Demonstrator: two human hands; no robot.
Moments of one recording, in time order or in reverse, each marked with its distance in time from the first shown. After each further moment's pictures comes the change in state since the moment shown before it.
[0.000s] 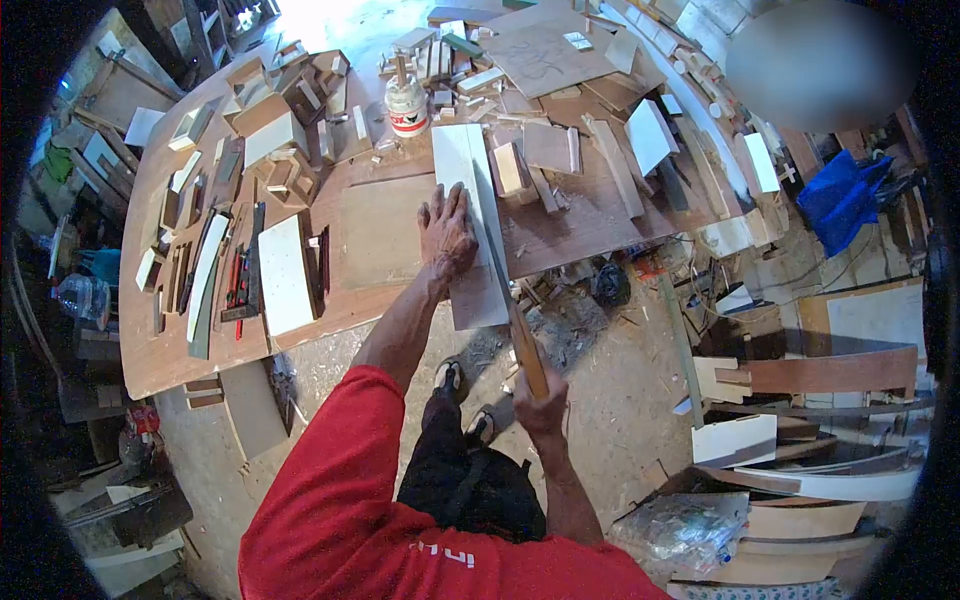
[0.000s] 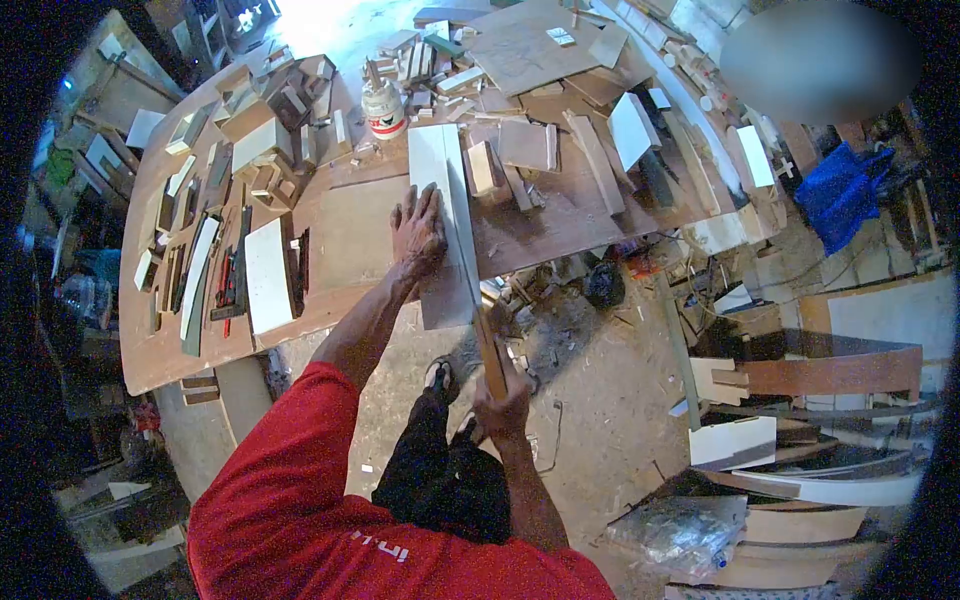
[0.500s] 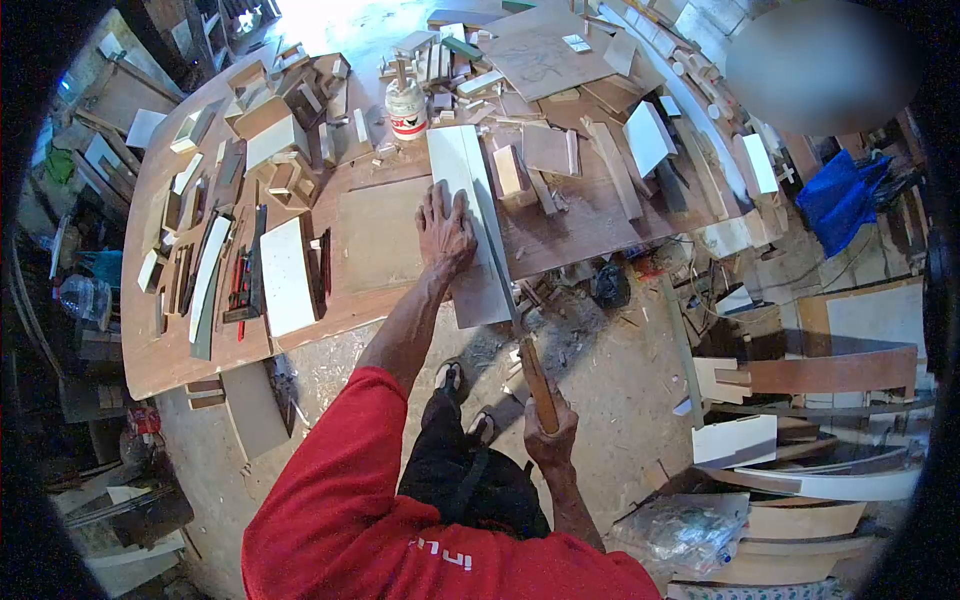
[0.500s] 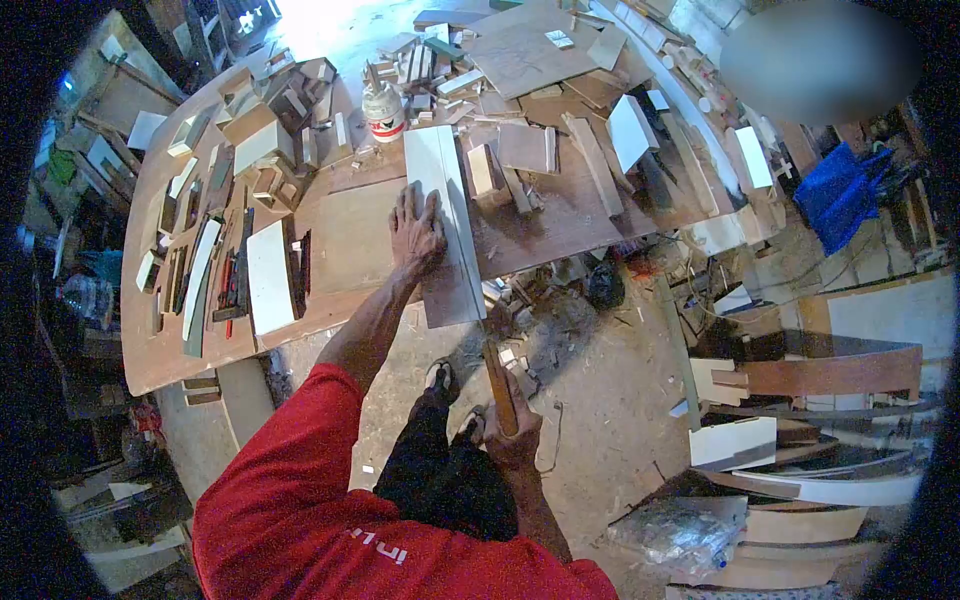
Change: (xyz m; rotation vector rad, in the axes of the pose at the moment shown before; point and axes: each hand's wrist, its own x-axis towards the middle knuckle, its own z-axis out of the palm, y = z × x) left_hand 0.003 -0.001 0.004 -0.053 0.058 -0.093; right_hand -0.040 -0.003 -0.021 -0.041 0.018 0.018
